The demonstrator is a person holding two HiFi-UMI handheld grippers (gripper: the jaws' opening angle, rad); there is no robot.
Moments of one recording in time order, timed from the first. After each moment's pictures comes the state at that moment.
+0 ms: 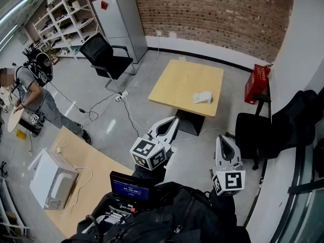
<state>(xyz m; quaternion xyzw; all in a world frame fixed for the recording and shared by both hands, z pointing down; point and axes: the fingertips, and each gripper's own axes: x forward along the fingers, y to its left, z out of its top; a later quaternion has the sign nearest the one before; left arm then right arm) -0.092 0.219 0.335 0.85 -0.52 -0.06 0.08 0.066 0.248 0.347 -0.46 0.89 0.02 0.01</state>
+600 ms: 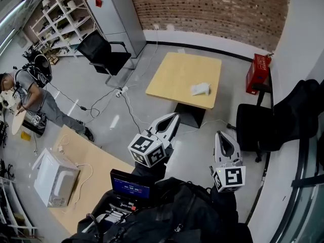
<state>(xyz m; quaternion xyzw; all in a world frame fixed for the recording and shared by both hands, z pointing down) -0.047 0.206 0.344 0.85 -0.51 -0.06 0.10 0.102 0.234 0.368 -0.45 0.89 0.01 0.00</state>
